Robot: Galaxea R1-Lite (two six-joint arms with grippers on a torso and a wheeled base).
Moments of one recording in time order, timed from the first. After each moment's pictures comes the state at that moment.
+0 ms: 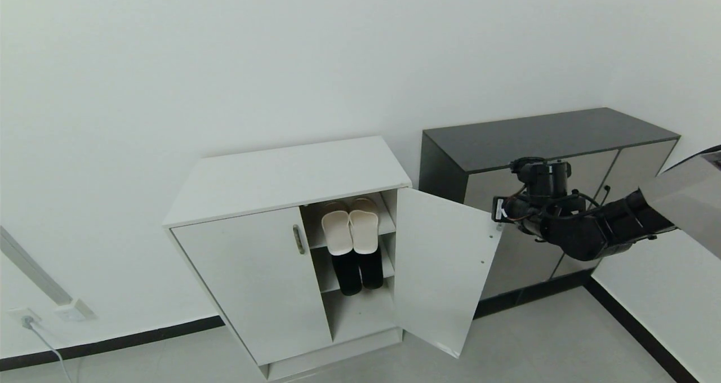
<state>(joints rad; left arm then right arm) 0.00 0.00 0.00 0.01 0.01 0.00 0.27 2.18 -1.27 -0.57 -0.29 0.17</state>
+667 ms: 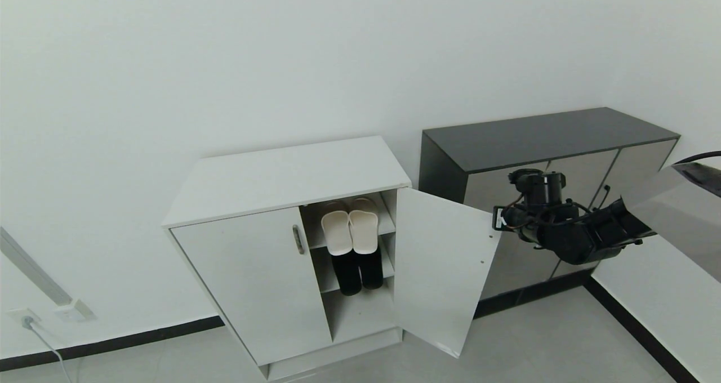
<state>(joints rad) 0.00 0.00 0.00 0.01 0.01 0.00 0.25 2.27 -1.30 -0.58 -0.26 0.17</state>
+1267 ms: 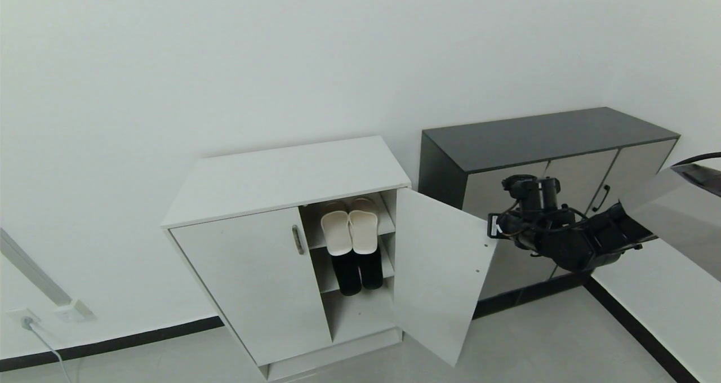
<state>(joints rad) 0.00 0.00 0.00 0.01 0.01 0.00 0.30 2.24 -1.23 -0.57 -0.25 0.17</state>
